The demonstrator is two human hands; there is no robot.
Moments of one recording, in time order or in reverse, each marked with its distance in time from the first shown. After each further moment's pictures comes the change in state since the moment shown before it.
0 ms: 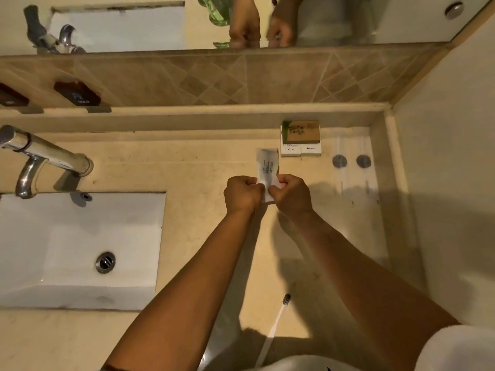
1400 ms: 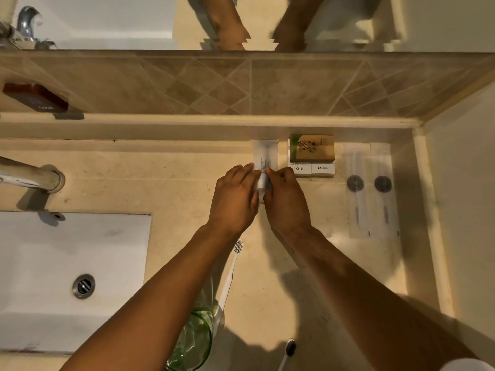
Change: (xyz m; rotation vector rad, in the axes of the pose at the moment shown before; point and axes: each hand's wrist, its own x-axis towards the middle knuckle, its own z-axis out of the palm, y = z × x) left_hand 0.088 -0.017 -0.007 0.758 -0.019 0.806; right_hand 0.057 -0.012 0.026 -0.408 0.031 -0.337
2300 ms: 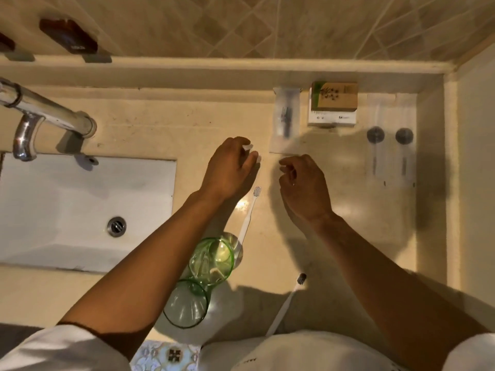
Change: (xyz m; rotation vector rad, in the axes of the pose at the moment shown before) left_hand -0.065 -0.023 -0.033 -0.253 -0.007 -0.192; right_hand -0.083 -0.002 -0.003 0.198 0.007 0.004
